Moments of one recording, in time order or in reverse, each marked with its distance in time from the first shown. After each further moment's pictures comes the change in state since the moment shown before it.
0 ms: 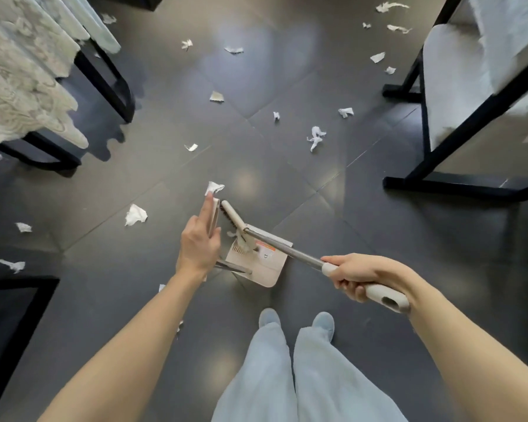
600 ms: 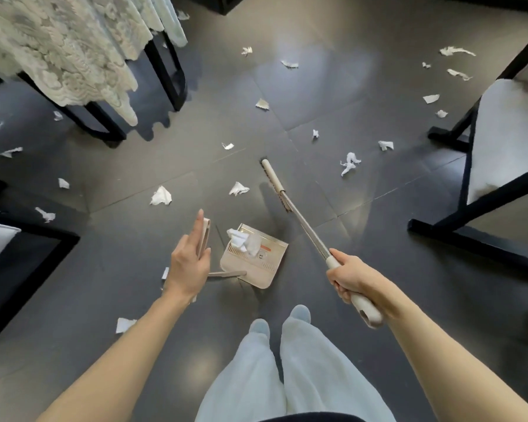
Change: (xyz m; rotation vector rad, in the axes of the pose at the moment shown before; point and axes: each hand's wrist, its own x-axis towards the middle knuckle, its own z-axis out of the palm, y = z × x) left_hand -0.050 -0.014 -0.019 -0.030 0.152 -0.144; right_hand 0.033 -0.024 -0.016 -0.132 0.251 -0.190
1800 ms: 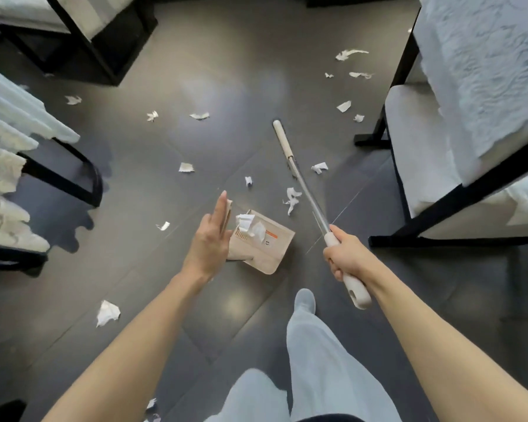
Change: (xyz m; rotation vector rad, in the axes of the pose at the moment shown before) left_hand 0.292 0.217 0.186 -0.092 -0.382 0.383; right_hand 0.114 -0.087 -0.252 0.375 0.294 -0.032
